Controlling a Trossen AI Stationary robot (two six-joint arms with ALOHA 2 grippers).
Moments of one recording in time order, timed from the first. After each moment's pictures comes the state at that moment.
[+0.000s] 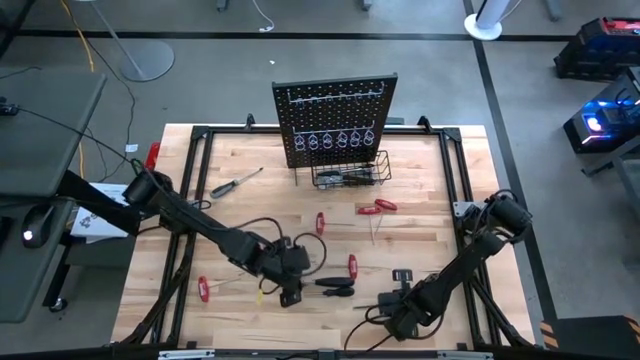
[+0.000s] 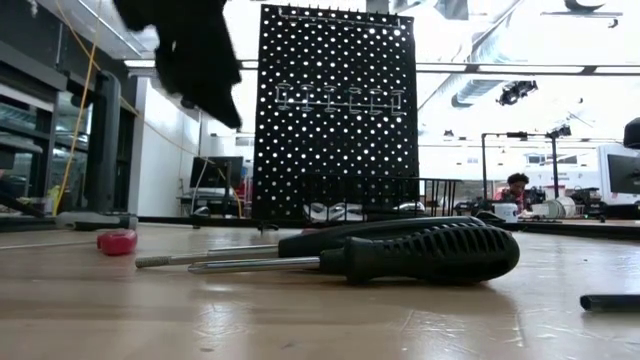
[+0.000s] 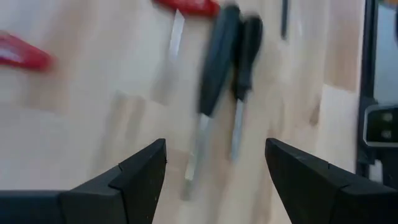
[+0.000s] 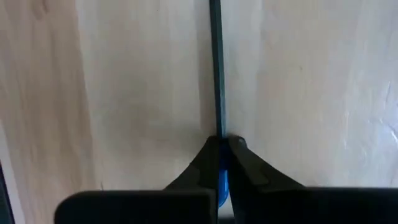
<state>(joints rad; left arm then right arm) -0.48 1.71 1.22 -0.53 -0.24 -0.69 0.81 1.90 1.13 -0.76 0.04 0.79</state>
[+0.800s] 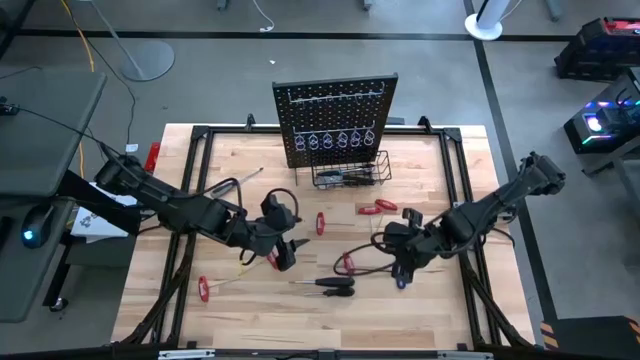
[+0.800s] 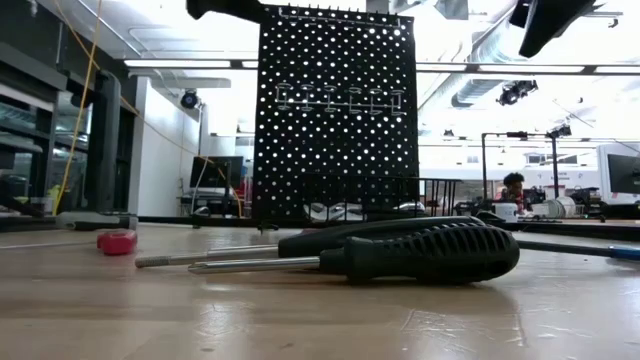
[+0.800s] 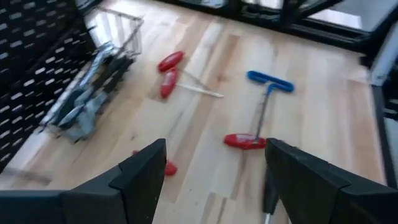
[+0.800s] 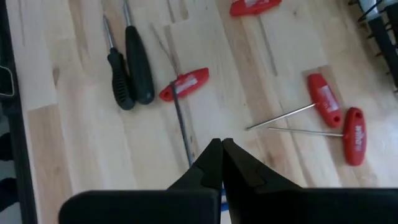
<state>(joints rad) -0.40 1.44 1.22 -0.51 -0.53 -0.51 0.53 1.38 1.19 -0.99 0.30 0.72</state>
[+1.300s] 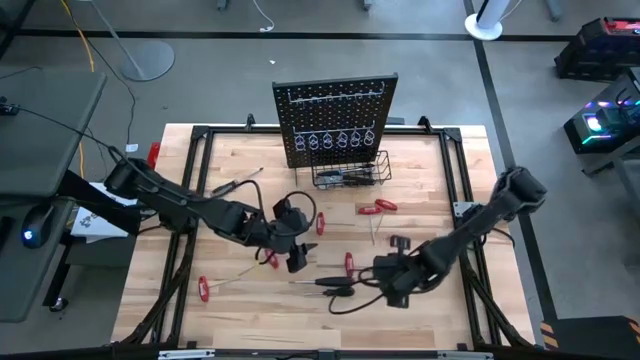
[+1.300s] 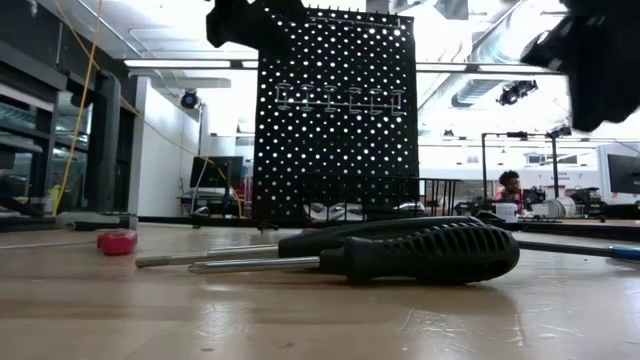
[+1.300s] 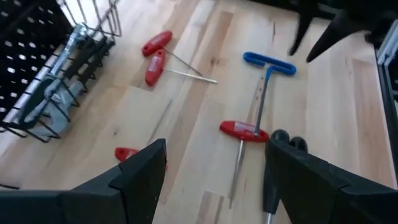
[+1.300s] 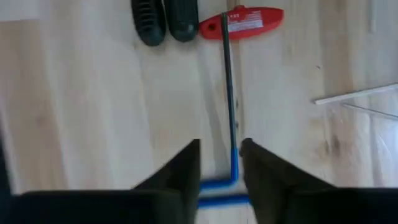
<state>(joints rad) -0.35 1.54 1.22 -0.47 -0.44 -0.50 0.61 1.65 1.19 -0.90 0.19 0.70</state>
